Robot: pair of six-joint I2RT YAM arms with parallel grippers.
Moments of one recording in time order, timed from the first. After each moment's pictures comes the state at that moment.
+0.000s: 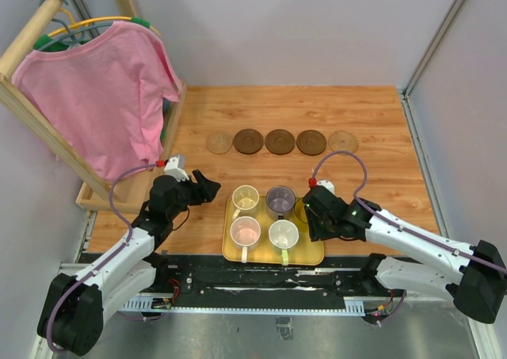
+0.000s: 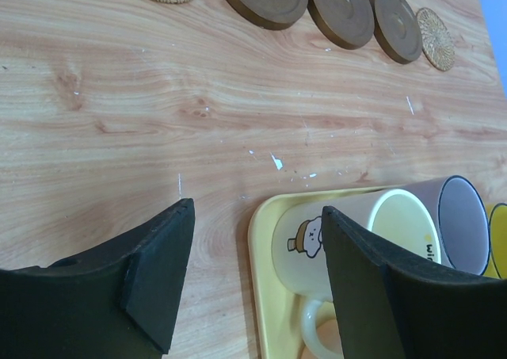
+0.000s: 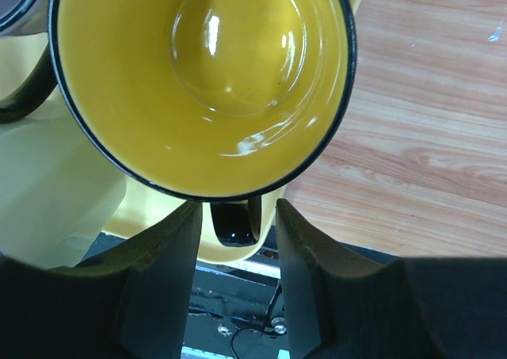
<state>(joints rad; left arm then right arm) -0.35 0.84 0.25 0.23 0.08 -0.58 0.91 1.01 0.66 -0.82 0.20 0.63</state>
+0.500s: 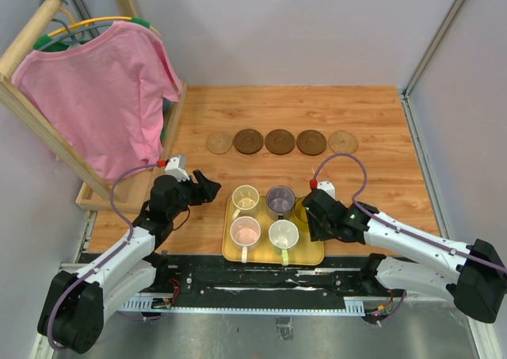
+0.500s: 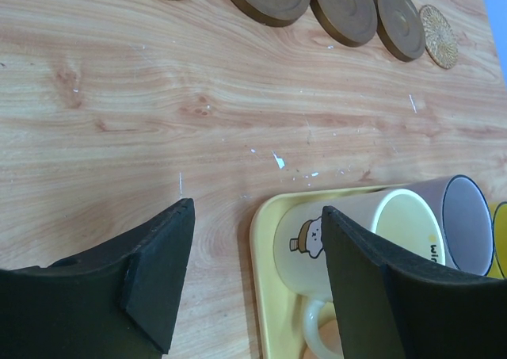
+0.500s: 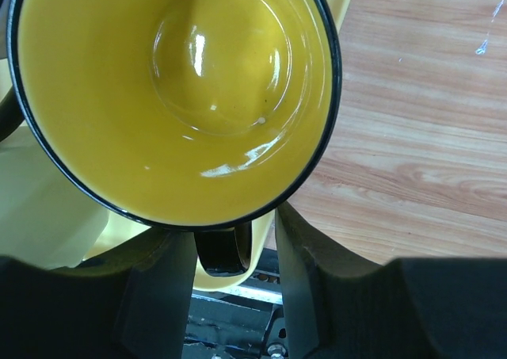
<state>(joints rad) -0.35 0.86 0.25 0.25 0.08 -0.58 0.91 1.01 0.61 -0.75 0.27 0.65</state>
